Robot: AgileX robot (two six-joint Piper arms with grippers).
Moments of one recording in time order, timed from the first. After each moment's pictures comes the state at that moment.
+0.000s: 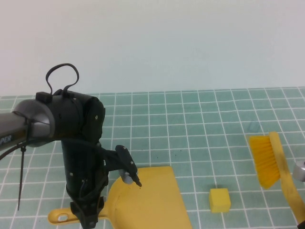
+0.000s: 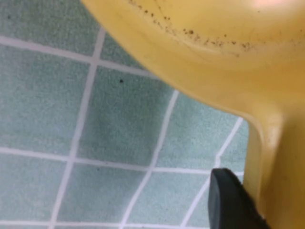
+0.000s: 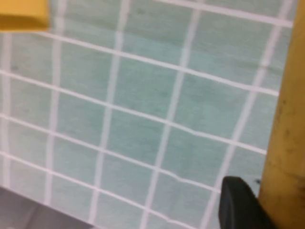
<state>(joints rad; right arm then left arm) 0.16 1.33 -0.65 0.41 1.01 -0.28 -0.48 1.84 -1.21 -0.07 1.27 0.75</state>
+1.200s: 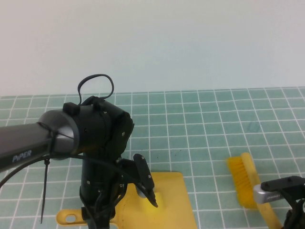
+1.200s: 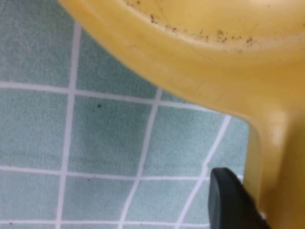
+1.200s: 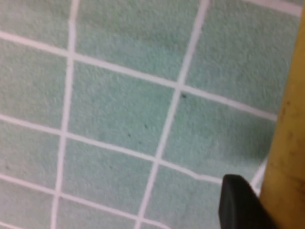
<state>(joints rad) 0.44 1.56 -0.65 0.21 0.83 0.00 -0.63 1.84 -1.21 0.07 1.33 0.64</state>
